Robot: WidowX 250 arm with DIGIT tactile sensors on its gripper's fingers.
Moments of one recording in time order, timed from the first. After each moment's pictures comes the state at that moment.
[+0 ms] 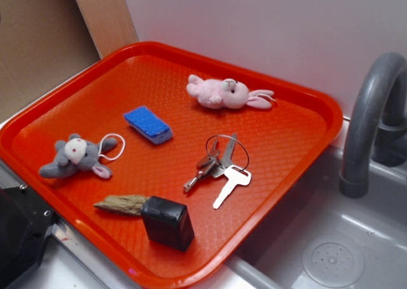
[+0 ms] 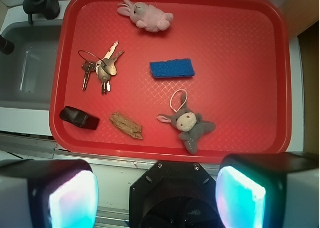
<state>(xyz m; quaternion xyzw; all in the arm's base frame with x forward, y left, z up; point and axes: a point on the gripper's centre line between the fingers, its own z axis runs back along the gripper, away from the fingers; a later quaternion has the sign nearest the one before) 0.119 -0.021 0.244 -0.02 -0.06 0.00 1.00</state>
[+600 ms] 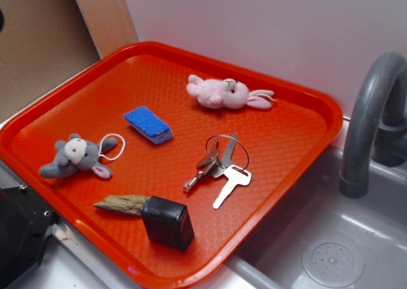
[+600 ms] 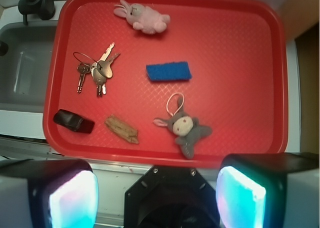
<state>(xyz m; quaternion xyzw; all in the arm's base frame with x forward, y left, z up) 0.128 -0.022 0.237 0.00 -0.06 -0.01 1.00</state>
